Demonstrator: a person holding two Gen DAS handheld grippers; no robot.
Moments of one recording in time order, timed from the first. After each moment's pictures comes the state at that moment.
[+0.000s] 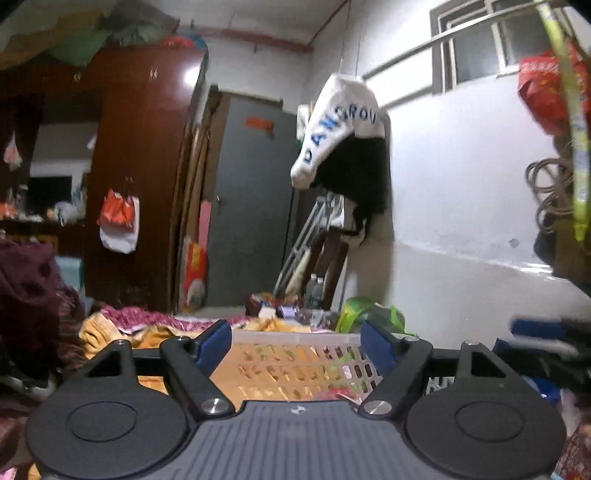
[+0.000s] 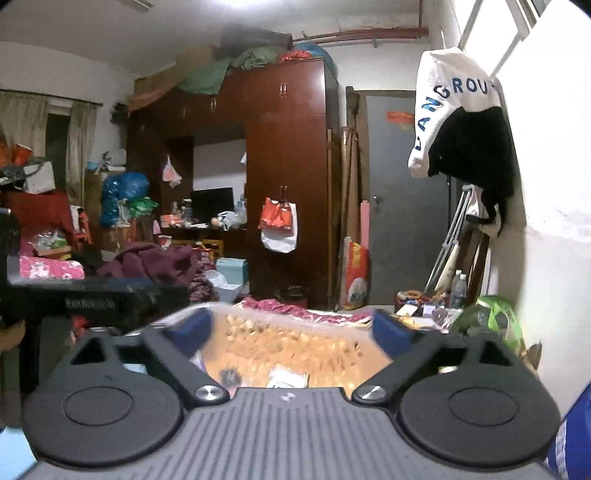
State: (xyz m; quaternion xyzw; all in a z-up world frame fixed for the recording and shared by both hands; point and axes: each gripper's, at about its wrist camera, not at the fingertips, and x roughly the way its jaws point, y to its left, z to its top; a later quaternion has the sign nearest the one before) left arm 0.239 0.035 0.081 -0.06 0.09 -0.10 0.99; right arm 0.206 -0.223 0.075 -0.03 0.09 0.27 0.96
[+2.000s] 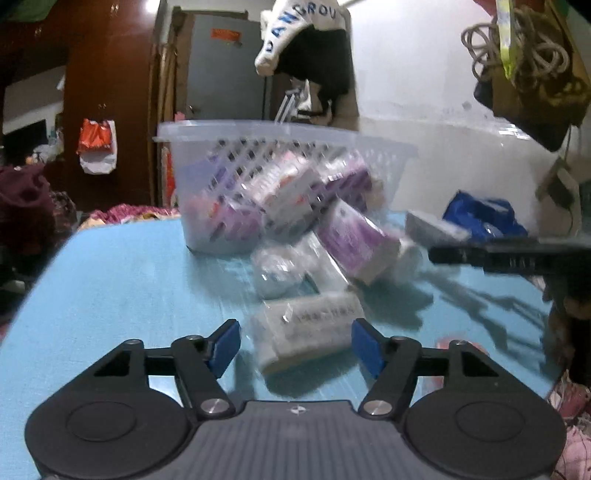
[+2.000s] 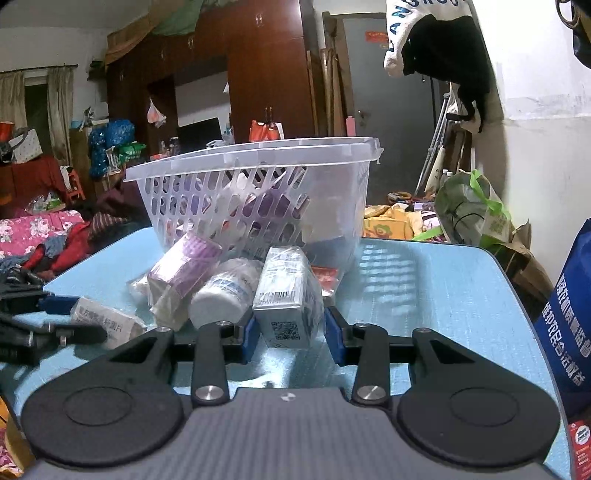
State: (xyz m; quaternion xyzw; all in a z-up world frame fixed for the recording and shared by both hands) left arm 0.123 0.004 -0.049 0.00 0.25 -0.14 0.96; right arm 0.152 -0.257 -0.039 -0.01 0.22 0.25 0.94
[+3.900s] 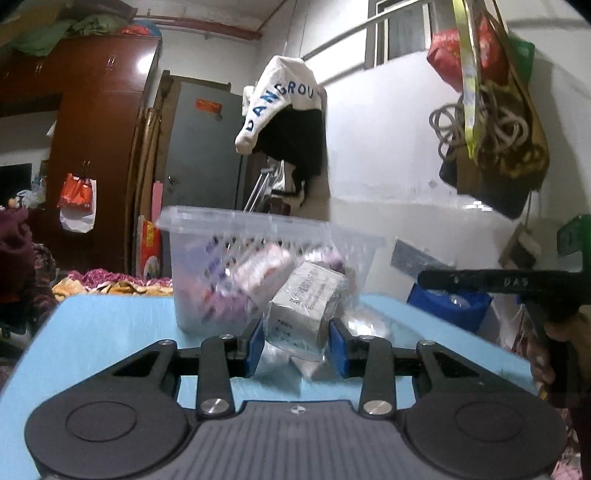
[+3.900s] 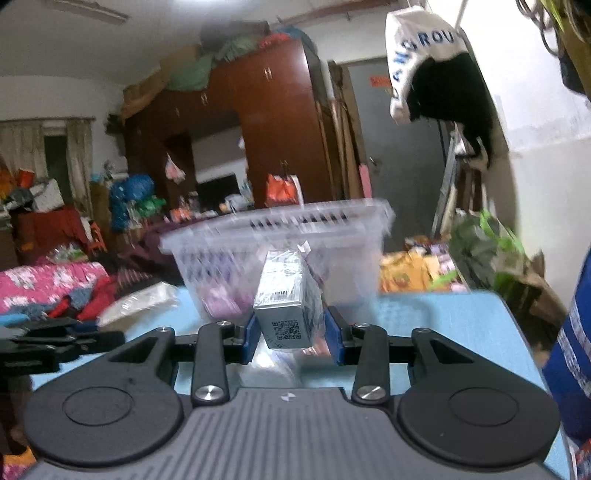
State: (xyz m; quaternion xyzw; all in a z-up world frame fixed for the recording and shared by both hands) left arm 0.106 0.034 -0.021 -0.04 0.11 -0.19 0.97; right arm 0.127 -0.266 -0.008 0.04 0.13 0.29 0.95
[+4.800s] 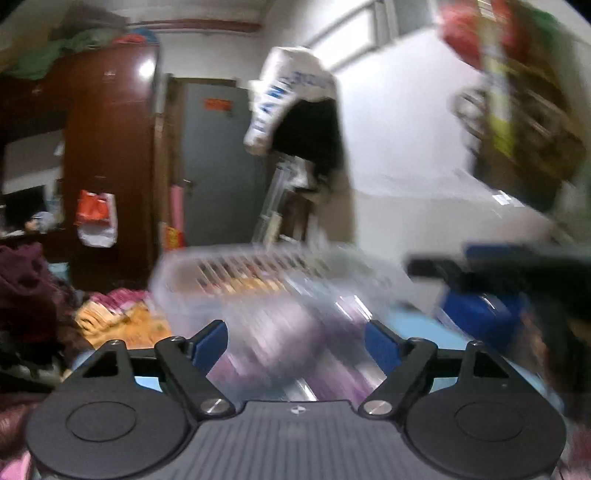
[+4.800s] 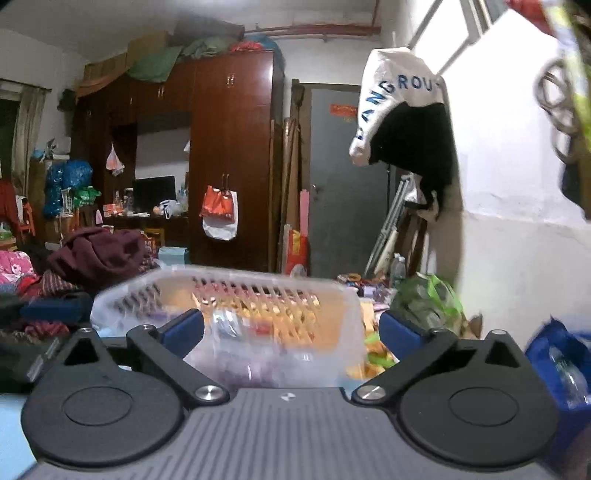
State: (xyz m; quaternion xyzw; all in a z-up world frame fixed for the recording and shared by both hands) left arm 0.133 -0.017 0.025 0.01 0.13 -0.16 0.98; right arm 0.159 -0.212 0.043 -0.04 0.10 0.15 0.98
